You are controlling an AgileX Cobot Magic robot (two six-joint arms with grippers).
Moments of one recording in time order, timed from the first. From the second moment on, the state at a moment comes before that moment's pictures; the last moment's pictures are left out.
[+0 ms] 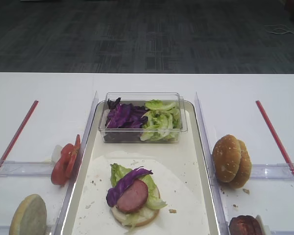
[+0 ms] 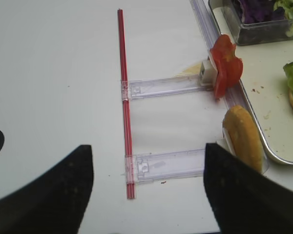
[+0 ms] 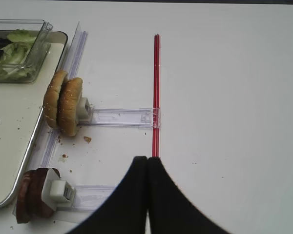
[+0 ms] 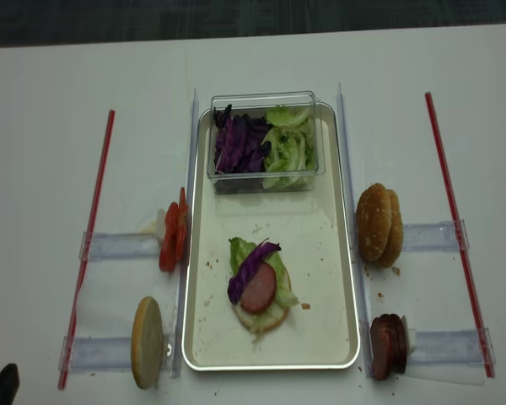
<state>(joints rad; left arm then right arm) -0.10 -0.02 -0.49 0.07 1.18 -0.06 0.04 -0.02 -0.47 0.02 1.12 0.00</state>
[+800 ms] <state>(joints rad) -0.10 -0.02 -0.49 0.07 1.18 -0.06 0.04 -0.02 -0.47 0.02 1.12 0.00</state>
